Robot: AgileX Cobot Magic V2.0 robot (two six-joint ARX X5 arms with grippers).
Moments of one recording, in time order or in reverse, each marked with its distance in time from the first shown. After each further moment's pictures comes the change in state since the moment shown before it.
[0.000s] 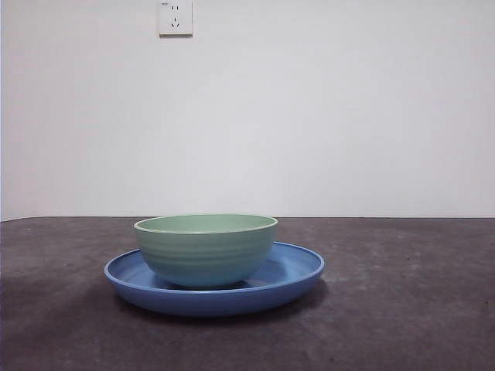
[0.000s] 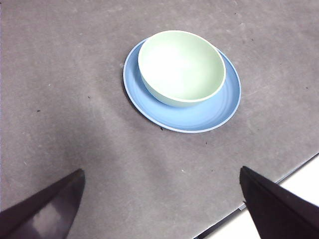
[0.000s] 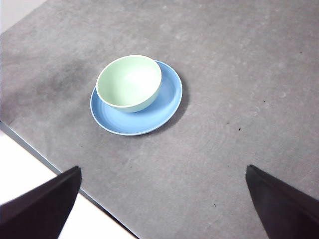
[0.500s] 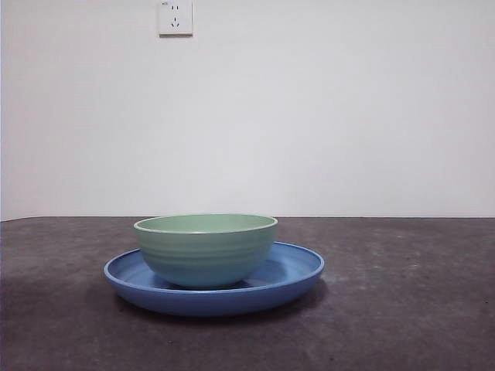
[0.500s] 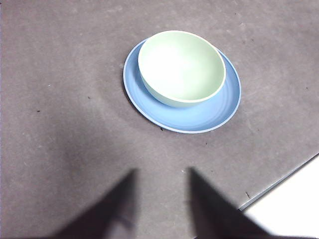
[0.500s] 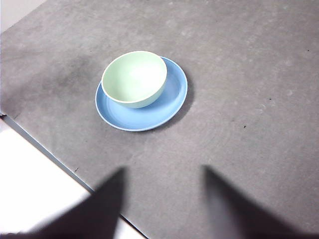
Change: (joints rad) left arm 0.000 0.000 0.000 0.003 0.000 0.000; right arm 0.000 -0.001 0.000 -0.012 -0.016 -0.007
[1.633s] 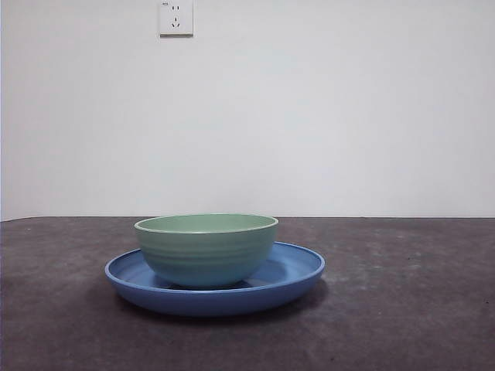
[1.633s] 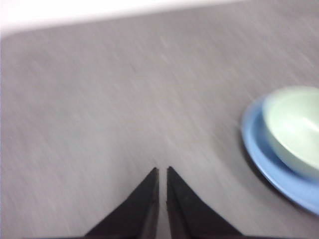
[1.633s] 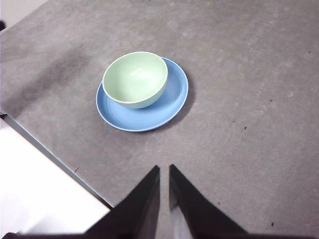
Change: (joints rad) left arm 0.415 -0.221 -0.407 0.522 -0.028 0.209; right arm 0.000 0.000 0.000 0.002 0.000 -0.003
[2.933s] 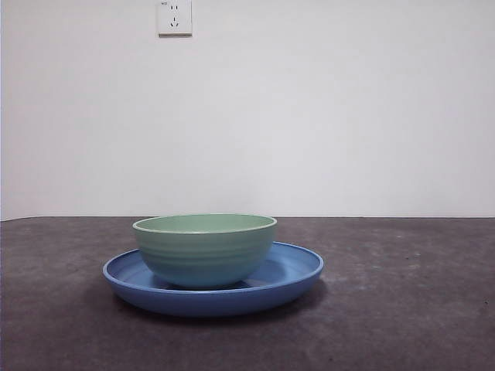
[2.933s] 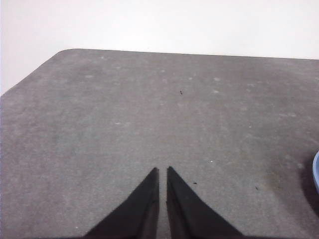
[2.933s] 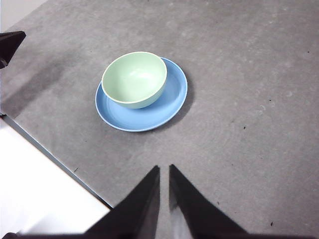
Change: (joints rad) left arm 0.089 -0.269 -0.389 0.308 -0.065 -0.150; right arm 0.000 0.000 0.000 0.000 0.000 0.000
